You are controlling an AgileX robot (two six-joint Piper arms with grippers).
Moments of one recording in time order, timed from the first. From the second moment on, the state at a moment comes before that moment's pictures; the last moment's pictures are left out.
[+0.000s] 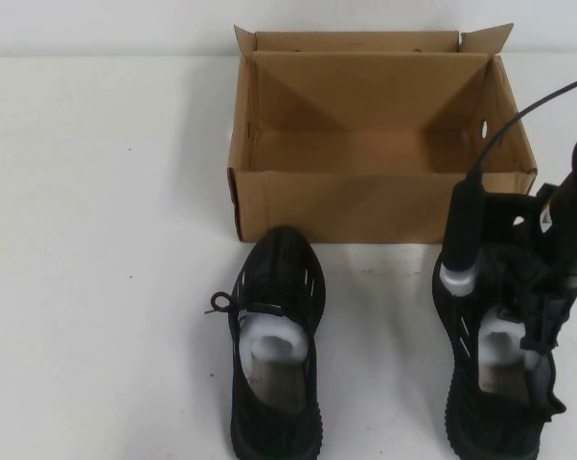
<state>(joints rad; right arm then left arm) 0.44 1.48 -1.14 -0.11 0.92 -0.76 -0.03 -0.01 0.03 -0.03 0.38 0.08</state>
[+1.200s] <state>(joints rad) 0.44 1.45 -1.14 -0.11 1.04 -0.68 -0.03 -0.01 0.03 -0.03 0.38 0.08</state>
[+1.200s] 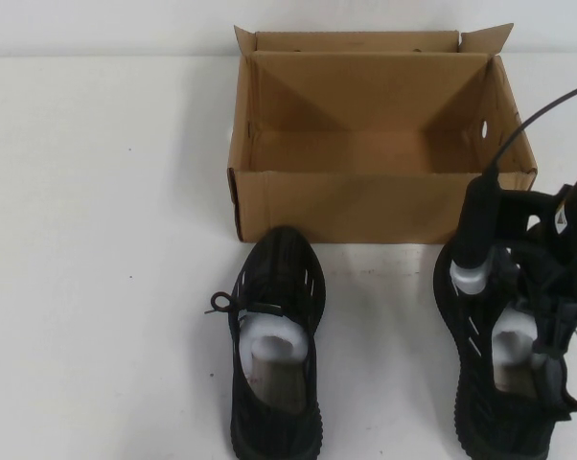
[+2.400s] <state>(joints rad) 0.44 1.36 -1.48 -0.25 0.82 0.68 -0.03 -0.01 0.03 -0.03 0.38 0.08</state>
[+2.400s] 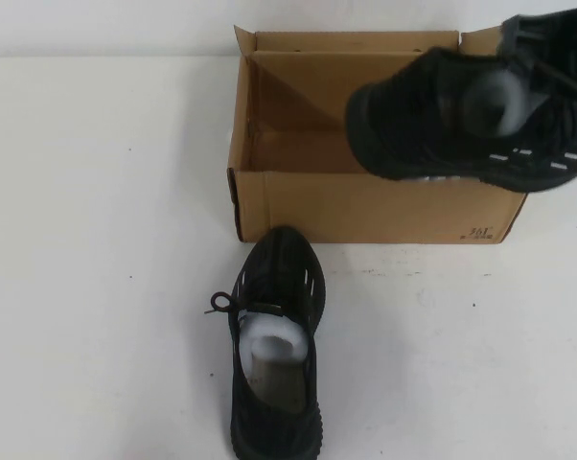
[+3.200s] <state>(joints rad) 0.44 1.86 -2.13 -0.23 1.01 0.58 -0.03 -0.01 0.03 -0.03 0.38 0.08</state>
